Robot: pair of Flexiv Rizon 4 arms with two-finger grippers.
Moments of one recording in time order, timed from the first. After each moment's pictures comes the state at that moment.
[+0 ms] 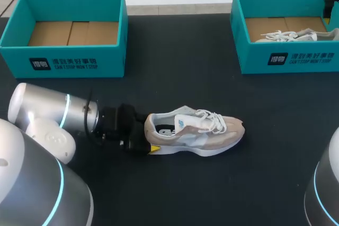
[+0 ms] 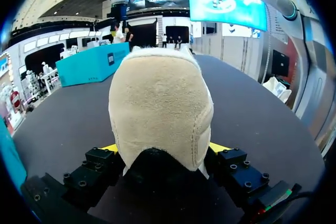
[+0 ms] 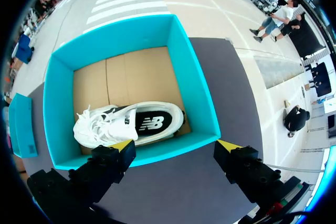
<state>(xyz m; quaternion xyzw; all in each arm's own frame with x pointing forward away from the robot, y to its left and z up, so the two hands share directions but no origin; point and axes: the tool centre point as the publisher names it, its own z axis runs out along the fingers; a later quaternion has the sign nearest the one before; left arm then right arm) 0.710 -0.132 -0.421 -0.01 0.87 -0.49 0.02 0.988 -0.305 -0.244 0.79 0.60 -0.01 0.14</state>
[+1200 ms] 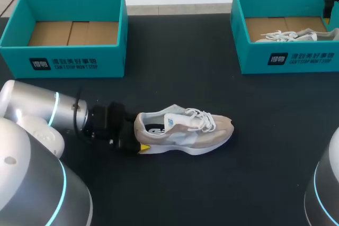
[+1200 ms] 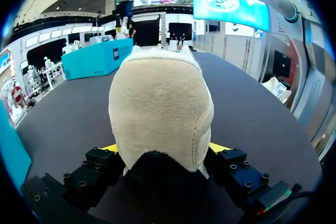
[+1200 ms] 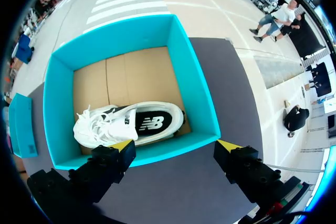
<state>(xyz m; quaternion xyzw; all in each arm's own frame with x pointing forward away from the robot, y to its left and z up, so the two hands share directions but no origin) 0.712 -0.103 -0.418 -0.03 0.88 -0.48 0.02 0.988 -0.305 -0.244 0.79 0.60 -0.01 0.14</state>
